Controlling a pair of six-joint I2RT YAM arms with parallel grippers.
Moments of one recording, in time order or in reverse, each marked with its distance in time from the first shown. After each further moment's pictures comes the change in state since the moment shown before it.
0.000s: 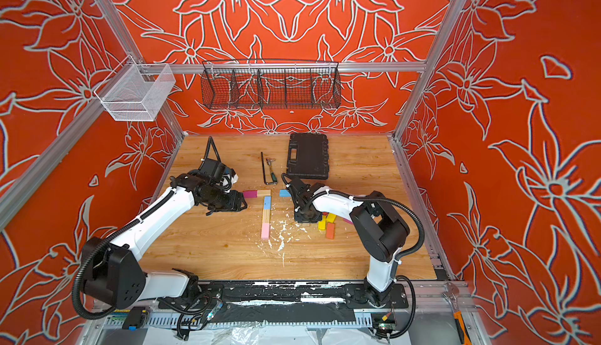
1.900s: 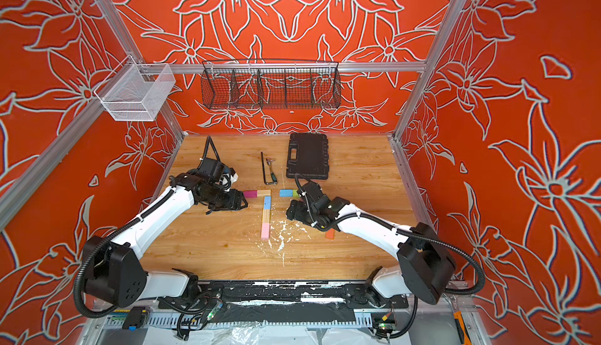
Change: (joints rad) left arm 0.019 0.007 0.000 0.017 0.040 0.003; right arm 0.069 -0.422 -0.304 0.341 -0.136 0.346
